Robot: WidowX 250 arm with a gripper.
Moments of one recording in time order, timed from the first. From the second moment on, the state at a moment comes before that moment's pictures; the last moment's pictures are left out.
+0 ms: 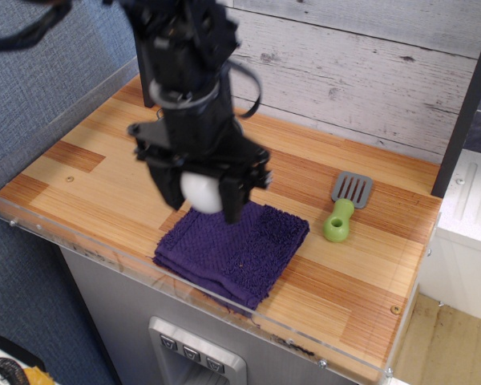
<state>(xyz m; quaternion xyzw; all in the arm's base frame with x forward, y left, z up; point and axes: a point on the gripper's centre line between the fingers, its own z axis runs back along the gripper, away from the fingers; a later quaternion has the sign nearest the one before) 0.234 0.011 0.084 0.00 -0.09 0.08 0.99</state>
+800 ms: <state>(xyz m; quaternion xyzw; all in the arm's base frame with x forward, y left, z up) 0.264 0.025 0.021 0.02 -0.06 0.08 0.99</state>
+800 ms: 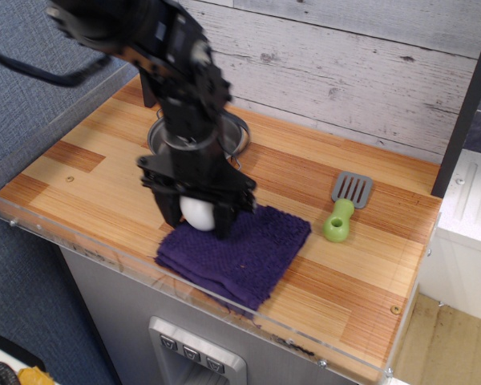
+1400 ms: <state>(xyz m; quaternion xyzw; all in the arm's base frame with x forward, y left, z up) 0.263 0.009 0.086 0.02 -0.11 0.09 0.99</state>
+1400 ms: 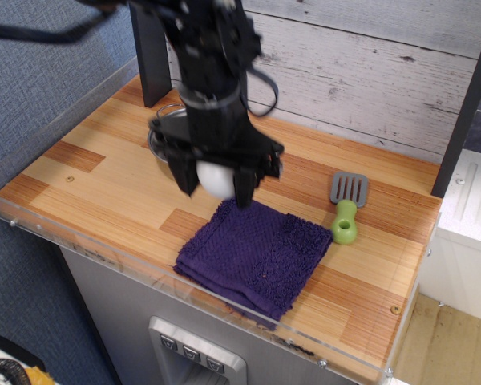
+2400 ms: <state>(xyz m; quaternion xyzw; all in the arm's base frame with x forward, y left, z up) 0.253 -0.038 0.050 0.02 -0.07 0.04 1.00</state>
